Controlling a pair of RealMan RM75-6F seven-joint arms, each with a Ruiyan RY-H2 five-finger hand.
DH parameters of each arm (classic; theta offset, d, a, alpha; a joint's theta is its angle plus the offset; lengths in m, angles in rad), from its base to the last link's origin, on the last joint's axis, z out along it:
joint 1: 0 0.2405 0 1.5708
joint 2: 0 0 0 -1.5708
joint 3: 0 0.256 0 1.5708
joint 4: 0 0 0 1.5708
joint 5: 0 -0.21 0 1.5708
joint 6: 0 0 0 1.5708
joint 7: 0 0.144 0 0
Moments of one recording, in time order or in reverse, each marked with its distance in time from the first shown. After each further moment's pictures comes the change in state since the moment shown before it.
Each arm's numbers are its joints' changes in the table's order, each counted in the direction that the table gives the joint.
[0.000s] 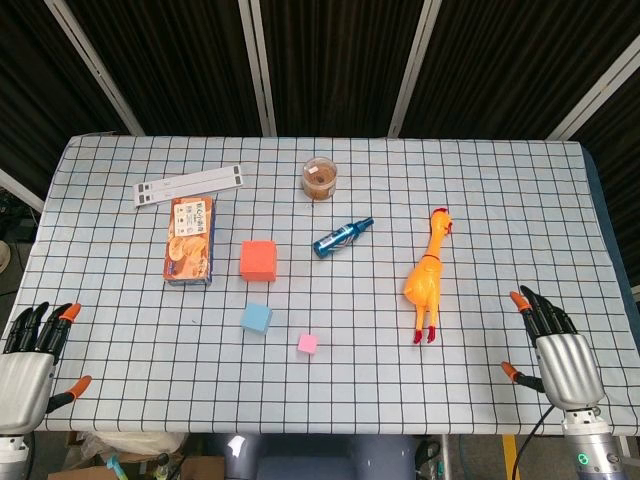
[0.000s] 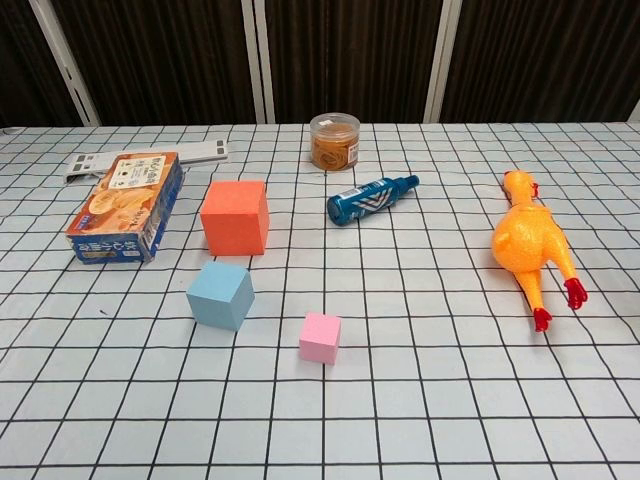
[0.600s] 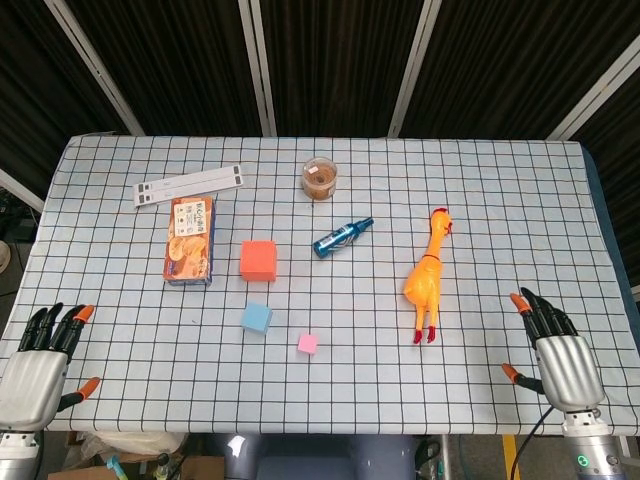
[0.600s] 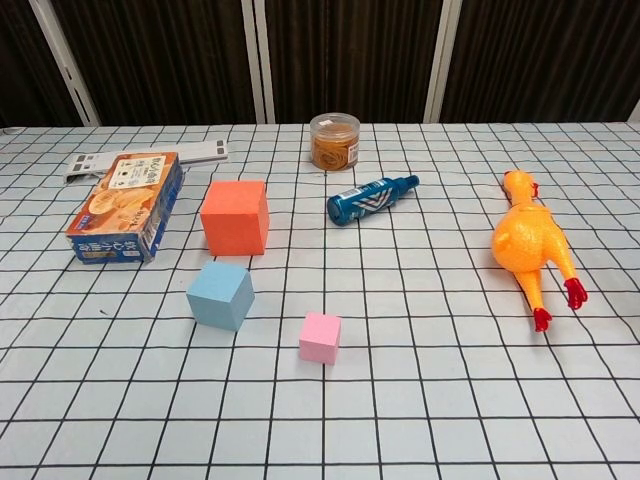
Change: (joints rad) left arm -0.012 0.010 0.001 0.011 0.007 -0.046 0.037; right arm -0.007 -0.003 -0.007 0.007 -0.001 0.000 -0.019
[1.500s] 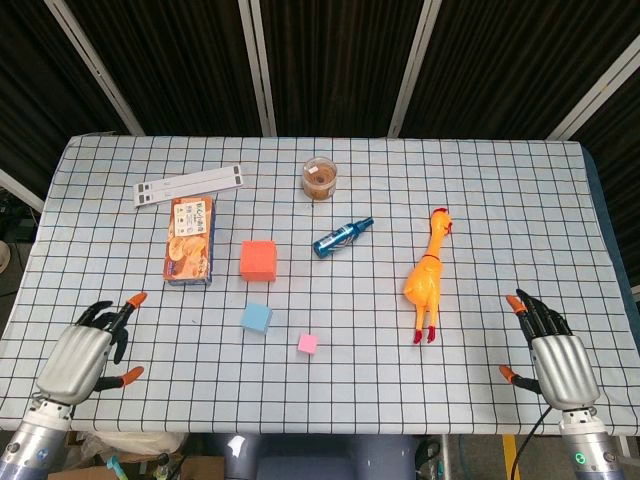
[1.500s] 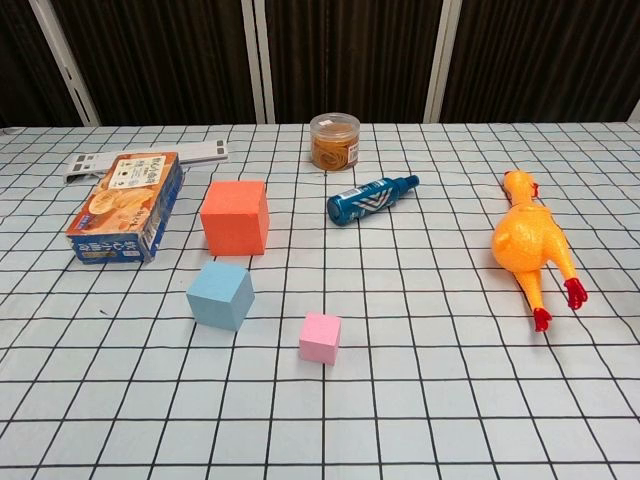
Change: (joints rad) left arm -0.170 -0.048 -0.067 0.101 0.028 -0.213 -0.192; right arm 0.010 -0.001 -0.001 -0.003 -0.010 -0.025 0.020
